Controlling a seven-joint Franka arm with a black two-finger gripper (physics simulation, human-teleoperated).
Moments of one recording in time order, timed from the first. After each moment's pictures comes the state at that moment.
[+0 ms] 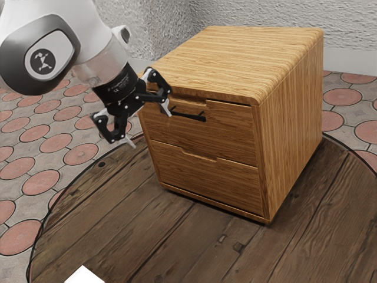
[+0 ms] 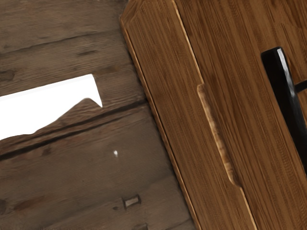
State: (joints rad) arm 0.04 -0.22 -0.05 -1.71 -0.06 1.83 -1.31
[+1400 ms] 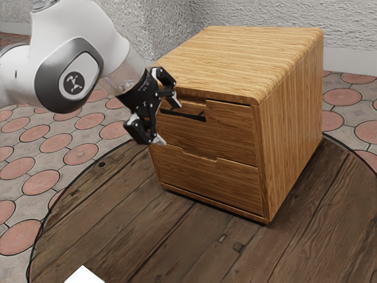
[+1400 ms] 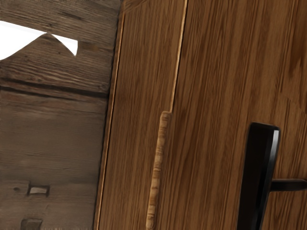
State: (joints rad) arm 0.04 -0.15 -0.04 -1.77 -0.06 2.05 -1.75
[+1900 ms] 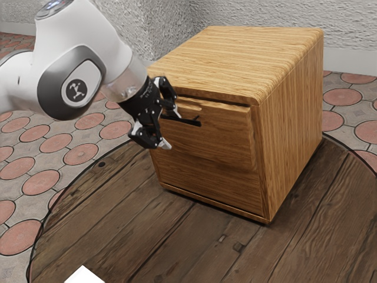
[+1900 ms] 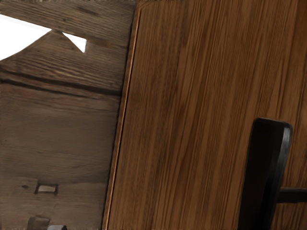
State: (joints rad) arm 0.03 -0.17 -0.04 -1.80 -0.06 2.06 -1.78
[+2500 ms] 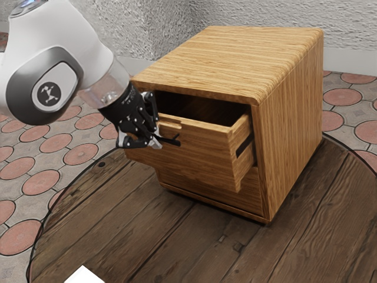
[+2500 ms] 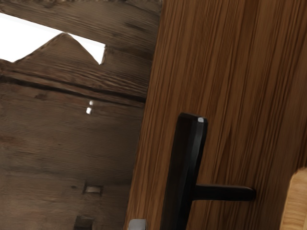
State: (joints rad) arm 0.03 -0.28 -0.04 -1.88 -0.06 1.98 -1.80
